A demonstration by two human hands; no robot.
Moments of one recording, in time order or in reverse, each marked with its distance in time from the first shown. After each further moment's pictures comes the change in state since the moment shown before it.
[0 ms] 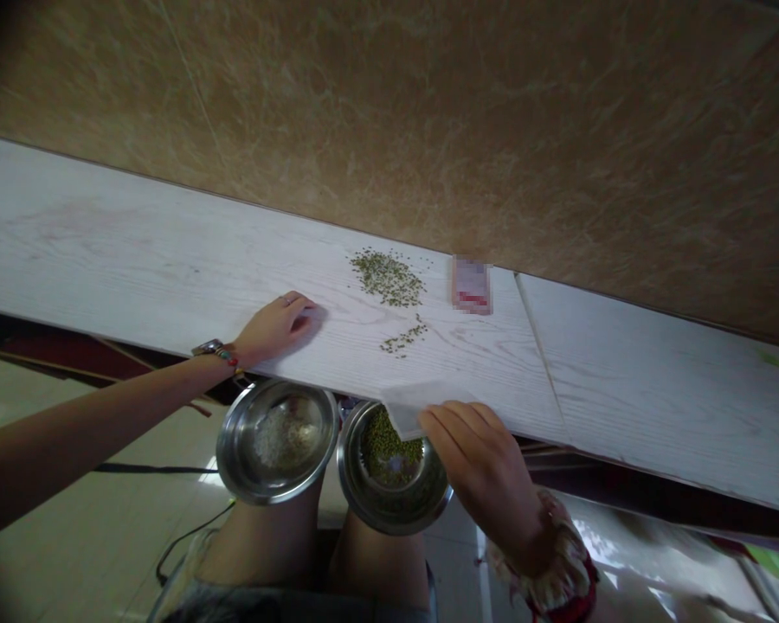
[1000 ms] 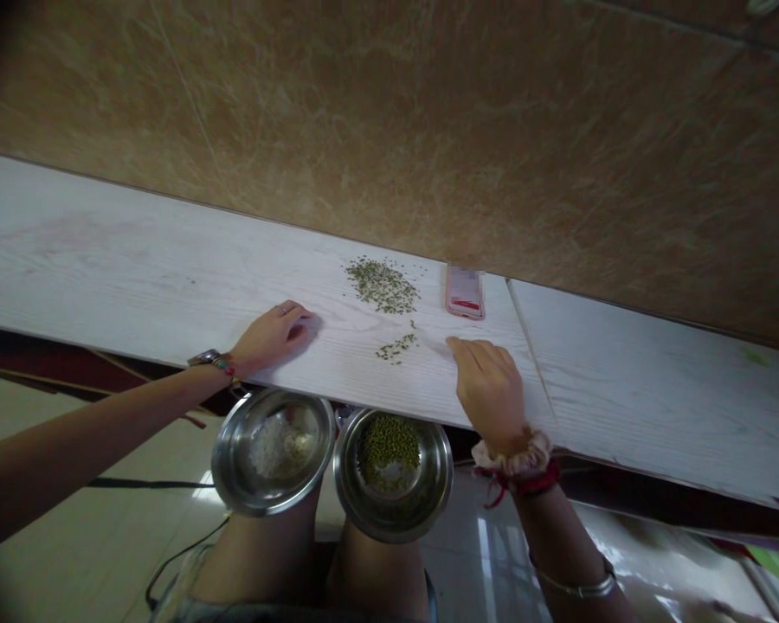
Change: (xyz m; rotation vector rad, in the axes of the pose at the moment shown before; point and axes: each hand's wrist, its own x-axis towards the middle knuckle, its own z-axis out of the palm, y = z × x) left_hand 0.000 -0.001 0.001 0.022 0.004 0.012; right_hand 0.008 0.063 0.040 -0.332 0.137 0.244
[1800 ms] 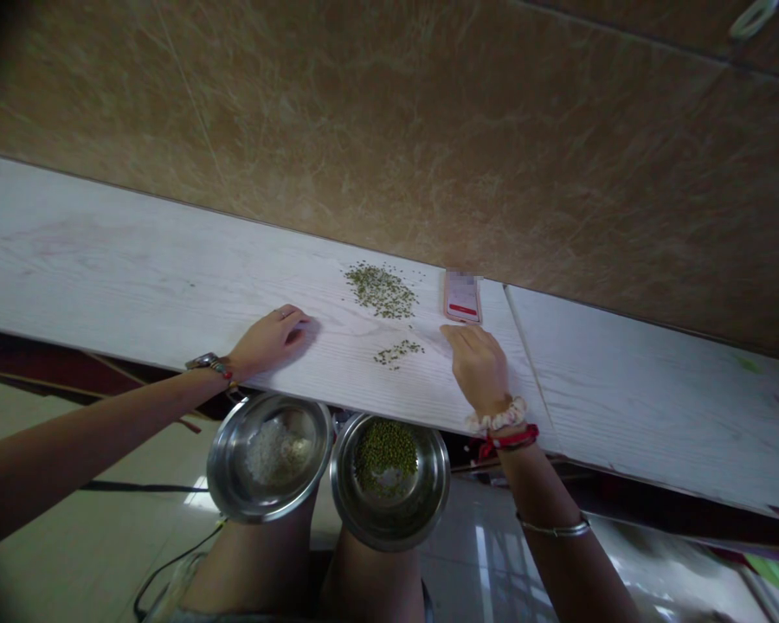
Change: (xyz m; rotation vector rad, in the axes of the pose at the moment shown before) left_hand 0.001 0.001 -0.001 0.011 -0.007 0.001; right_hand 0.012 0.022 0.039 0.083 0.025 0.003
